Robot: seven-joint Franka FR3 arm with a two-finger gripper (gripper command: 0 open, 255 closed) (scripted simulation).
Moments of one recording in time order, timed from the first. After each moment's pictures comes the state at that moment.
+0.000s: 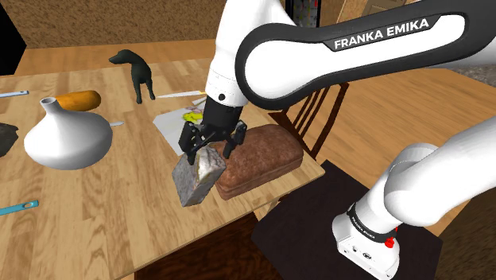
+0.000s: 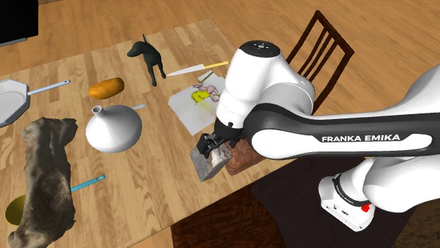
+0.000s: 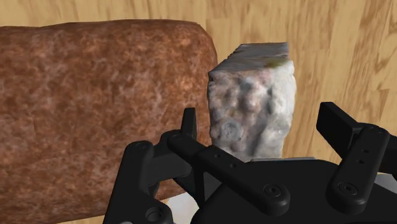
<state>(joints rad) 0.09 -0.31 0.55 -2.30 0.46 2.16 0.59</state>
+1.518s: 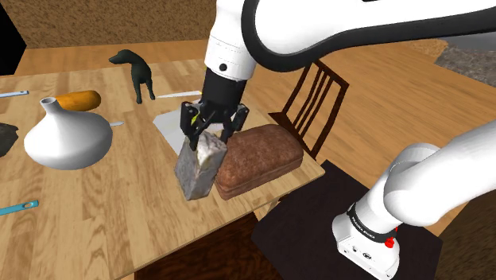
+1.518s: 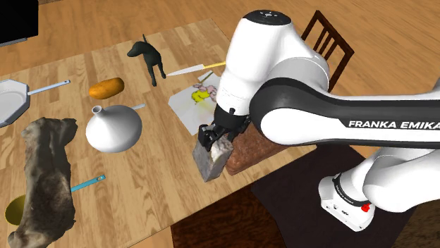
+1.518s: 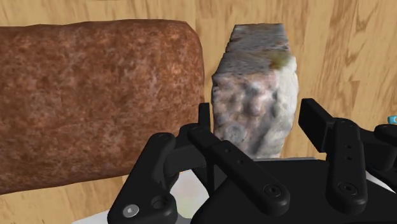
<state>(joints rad) 0.08 -0.35 0.52 -2.19 0.44 2.02 0.62</state>
